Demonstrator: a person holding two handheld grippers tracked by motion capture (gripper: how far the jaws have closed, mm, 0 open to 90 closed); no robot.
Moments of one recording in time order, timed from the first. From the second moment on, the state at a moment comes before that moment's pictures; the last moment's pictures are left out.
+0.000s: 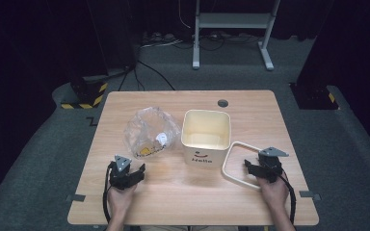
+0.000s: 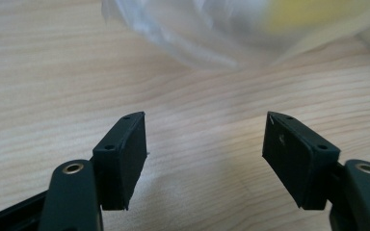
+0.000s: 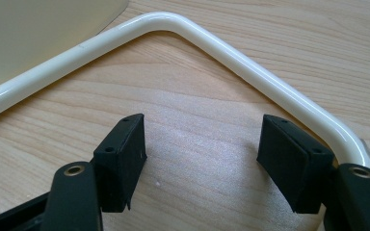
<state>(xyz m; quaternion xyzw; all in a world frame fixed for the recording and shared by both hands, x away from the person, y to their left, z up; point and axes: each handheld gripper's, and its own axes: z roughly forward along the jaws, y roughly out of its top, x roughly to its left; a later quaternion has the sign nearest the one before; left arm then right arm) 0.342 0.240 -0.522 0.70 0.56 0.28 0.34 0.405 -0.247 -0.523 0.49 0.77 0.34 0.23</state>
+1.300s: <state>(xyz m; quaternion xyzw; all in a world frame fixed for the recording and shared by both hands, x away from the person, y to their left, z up) 0.363 0.244 -0.527 0.69 0.60 0.27 0.31 0.406 -0.246 -0.523 0.50 0.76 0.34 0.23</state>
